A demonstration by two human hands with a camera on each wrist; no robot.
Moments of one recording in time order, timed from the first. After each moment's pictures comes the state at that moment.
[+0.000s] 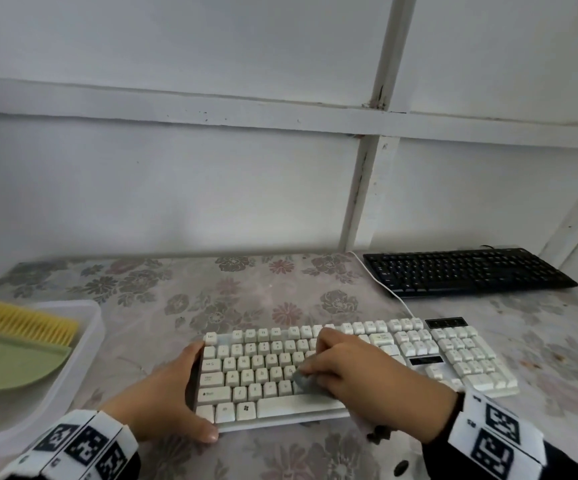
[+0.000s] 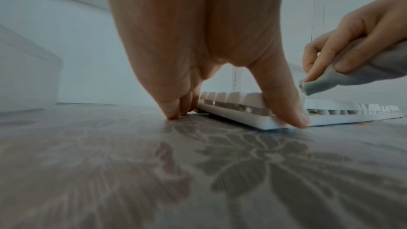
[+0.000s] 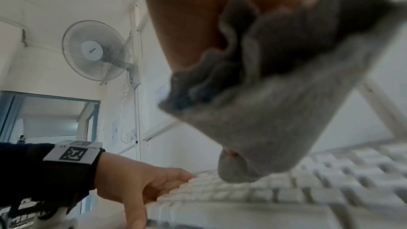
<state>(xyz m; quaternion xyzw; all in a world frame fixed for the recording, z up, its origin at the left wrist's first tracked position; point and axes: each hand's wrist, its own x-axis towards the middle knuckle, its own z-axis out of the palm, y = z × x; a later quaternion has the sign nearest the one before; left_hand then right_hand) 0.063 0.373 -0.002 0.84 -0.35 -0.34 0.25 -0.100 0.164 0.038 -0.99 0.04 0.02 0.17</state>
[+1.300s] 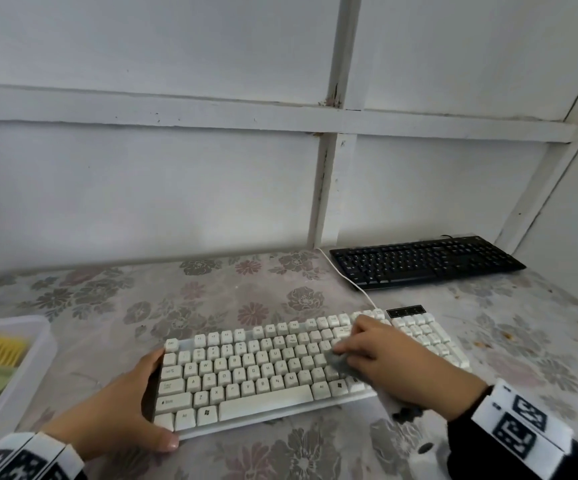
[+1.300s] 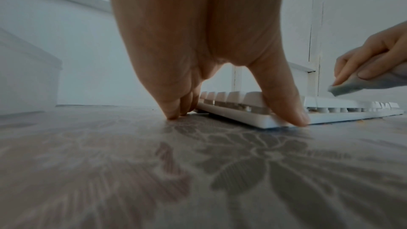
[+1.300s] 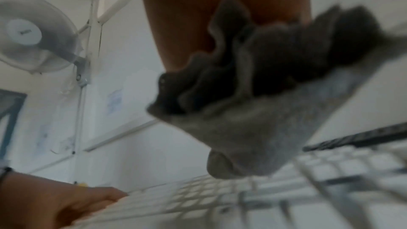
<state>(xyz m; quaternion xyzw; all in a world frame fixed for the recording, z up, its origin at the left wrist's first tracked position) 0.068 0.374 -0.011 0.83 -0.34 -0.36 0.28 -0.152 0.106 0.038 -0.97 0.17 0.00 0.19</state>
